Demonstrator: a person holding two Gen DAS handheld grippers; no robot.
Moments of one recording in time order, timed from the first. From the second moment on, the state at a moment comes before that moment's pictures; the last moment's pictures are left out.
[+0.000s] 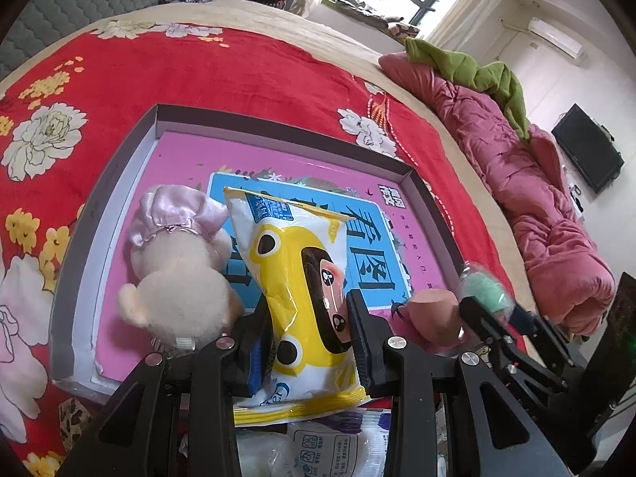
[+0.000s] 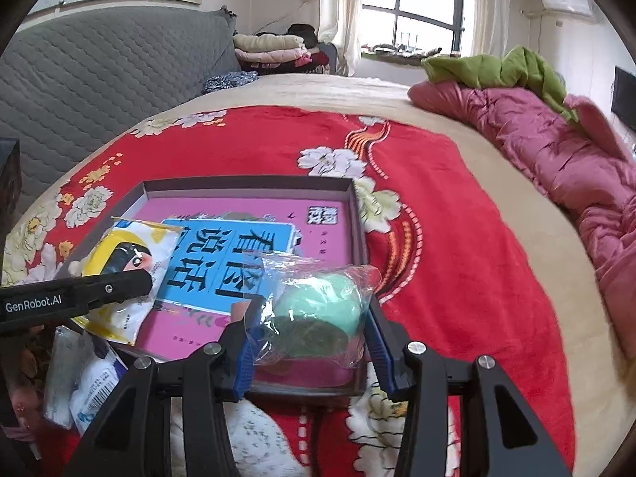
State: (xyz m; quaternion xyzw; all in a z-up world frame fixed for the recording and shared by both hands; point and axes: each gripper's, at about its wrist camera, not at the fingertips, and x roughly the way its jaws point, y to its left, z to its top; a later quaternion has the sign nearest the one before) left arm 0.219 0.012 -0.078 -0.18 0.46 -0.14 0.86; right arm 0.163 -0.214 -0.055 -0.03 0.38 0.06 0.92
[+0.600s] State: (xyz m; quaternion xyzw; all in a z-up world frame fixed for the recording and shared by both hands) left arm 0.219 0.011 -0.079 -0.18 0.46 -0.14 0.86; right arm 0.174 -0.246 -0.066 0.17 0.42 0.10 0.88
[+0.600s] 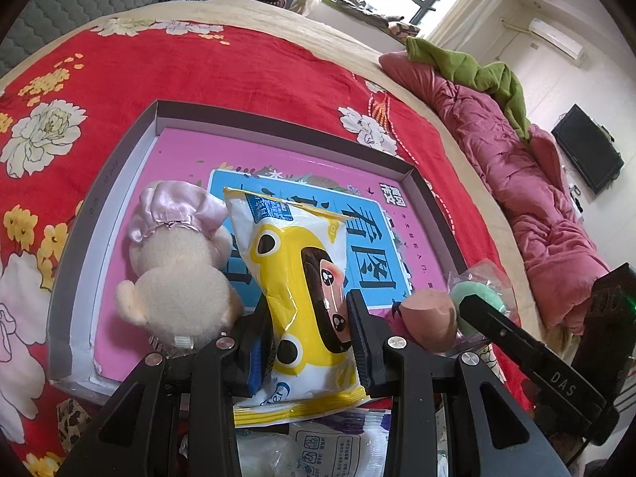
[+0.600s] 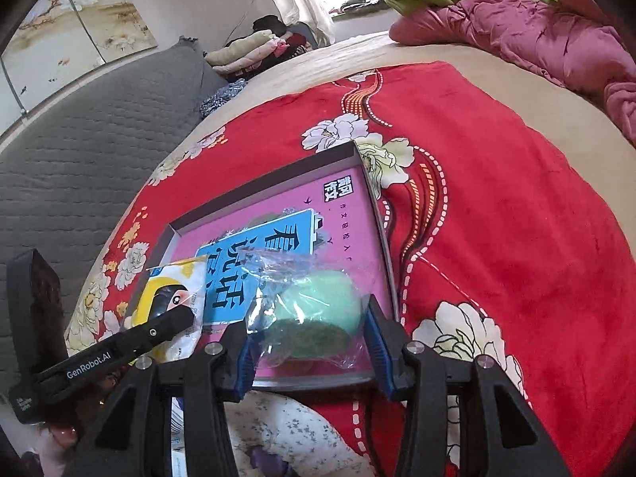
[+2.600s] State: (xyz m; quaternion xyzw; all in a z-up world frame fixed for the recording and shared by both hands) left arm 0.217 0.010 -0.071 -0.18 0.45 -0.15 0.86; right arm 0.156 -0.231 -0.050 0.06 0.41 0.08 0.91
